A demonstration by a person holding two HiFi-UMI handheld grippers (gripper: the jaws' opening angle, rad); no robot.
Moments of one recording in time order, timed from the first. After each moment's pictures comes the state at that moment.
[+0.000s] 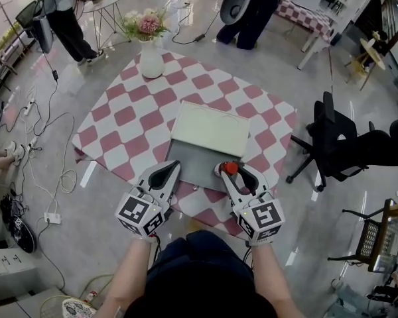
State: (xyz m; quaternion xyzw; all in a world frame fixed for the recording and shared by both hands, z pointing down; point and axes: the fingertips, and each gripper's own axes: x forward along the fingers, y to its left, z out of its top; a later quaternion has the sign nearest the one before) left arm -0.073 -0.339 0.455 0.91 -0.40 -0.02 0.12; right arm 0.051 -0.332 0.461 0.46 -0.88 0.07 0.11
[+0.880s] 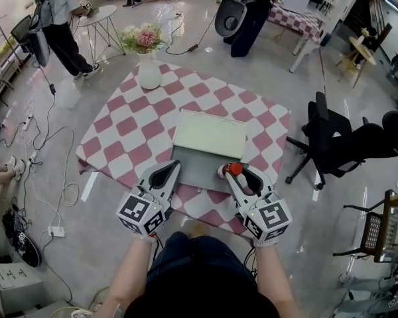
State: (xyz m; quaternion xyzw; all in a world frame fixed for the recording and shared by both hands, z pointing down) left arm -0.082 -0.340 0.427 0.92 -0.38 -0.02 0.10; right arm 0.050 -0.319 0.422 0.48 -0.87 0.07 0.08
